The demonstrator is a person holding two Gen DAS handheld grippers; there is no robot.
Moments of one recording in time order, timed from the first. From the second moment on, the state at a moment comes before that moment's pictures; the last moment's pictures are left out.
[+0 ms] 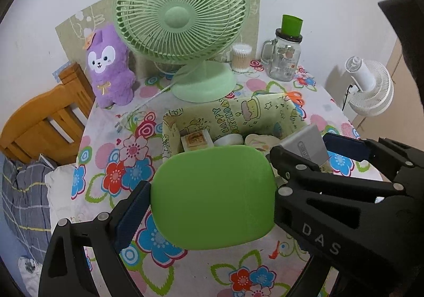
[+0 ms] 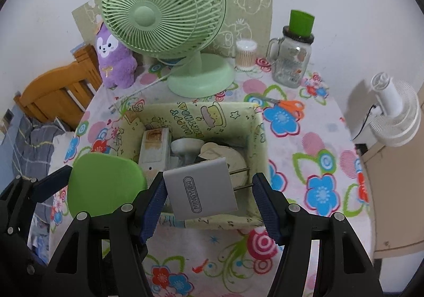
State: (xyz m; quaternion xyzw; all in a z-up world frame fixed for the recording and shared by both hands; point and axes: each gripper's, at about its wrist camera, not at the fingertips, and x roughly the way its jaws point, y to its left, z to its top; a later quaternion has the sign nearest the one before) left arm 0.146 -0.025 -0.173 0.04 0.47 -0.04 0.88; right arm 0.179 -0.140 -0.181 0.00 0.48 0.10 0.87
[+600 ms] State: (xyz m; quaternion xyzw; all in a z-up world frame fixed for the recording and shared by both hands) left arm 0.164 -0.026 -0.197 0.05 0.50 -0.04 0.87; right arm 0.193 -0.146 -0.208 0.03 0.53 0.08 0.84
